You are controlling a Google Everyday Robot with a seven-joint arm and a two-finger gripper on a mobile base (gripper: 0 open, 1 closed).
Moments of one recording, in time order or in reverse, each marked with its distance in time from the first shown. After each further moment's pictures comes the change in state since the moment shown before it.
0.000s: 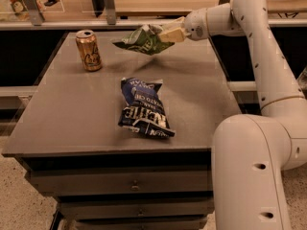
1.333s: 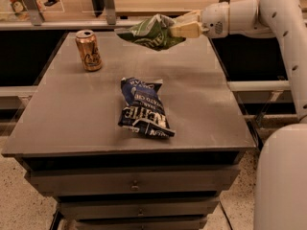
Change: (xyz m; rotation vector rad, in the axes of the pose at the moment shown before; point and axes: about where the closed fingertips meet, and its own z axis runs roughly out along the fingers) arm -0.040 0.046 -0.057 -0.023 -0.118 0.002
